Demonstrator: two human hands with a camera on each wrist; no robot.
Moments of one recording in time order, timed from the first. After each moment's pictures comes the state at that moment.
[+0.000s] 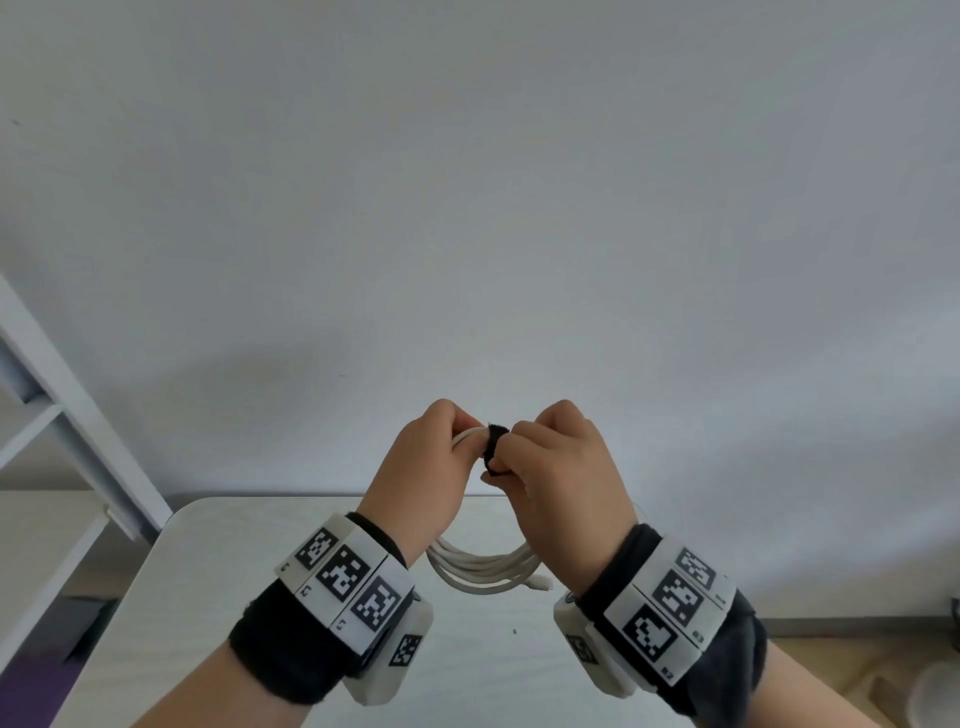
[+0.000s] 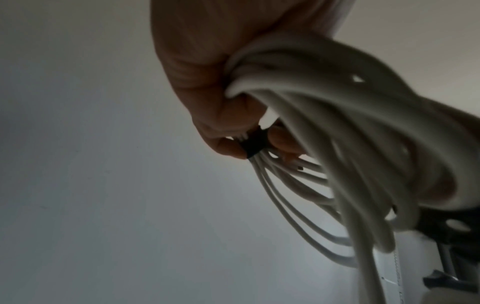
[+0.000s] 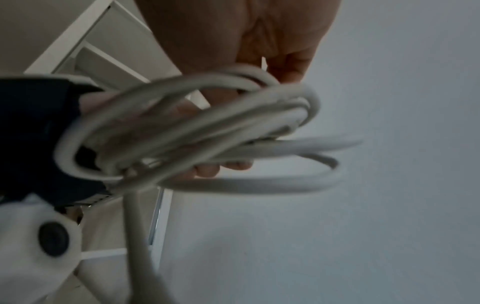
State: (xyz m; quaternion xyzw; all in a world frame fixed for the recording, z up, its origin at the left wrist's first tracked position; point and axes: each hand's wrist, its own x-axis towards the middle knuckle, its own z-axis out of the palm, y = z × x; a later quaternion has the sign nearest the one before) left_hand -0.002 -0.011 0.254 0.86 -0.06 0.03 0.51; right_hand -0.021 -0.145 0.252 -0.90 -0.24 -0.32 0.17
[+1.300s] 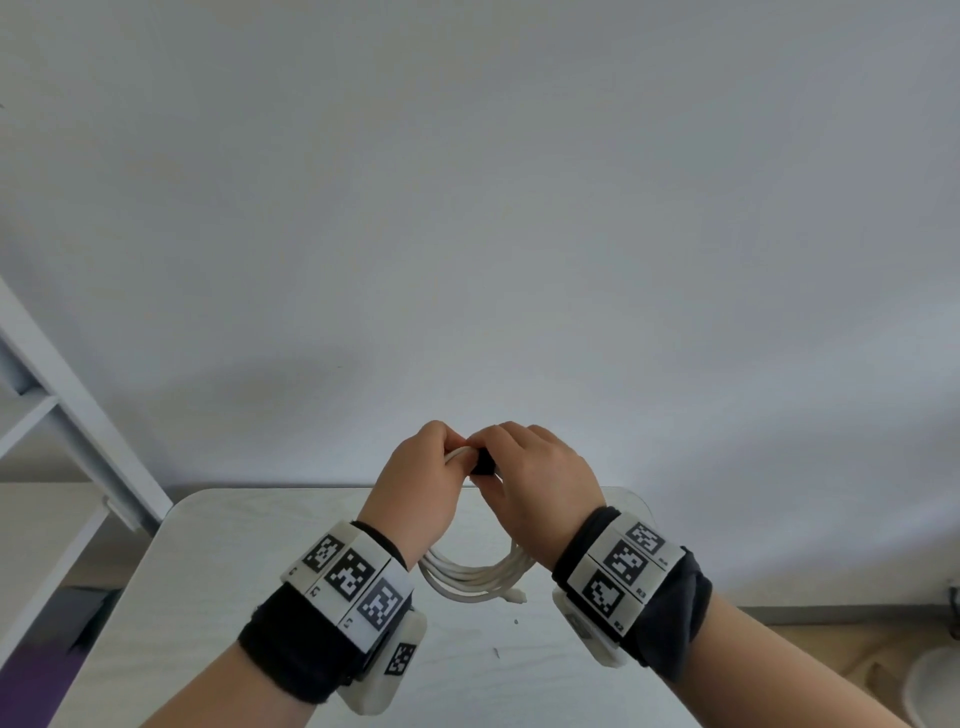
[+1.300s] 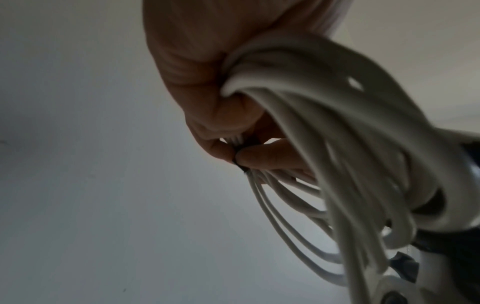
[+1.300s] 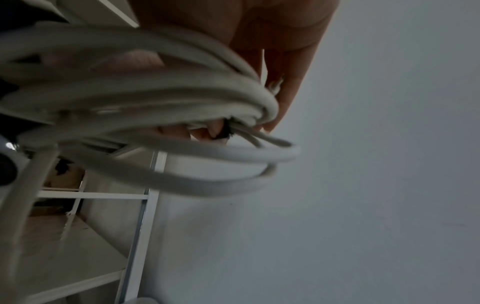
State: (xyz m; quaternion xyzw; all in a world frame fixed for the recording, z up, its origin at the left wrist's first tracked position) left_hand 0.001 -0.009 0.230 0.87 -0.02 -0.02 0.50; right_hand 0.001 -0.139 0.214 -0.94 -0.22 -0.21 0.17
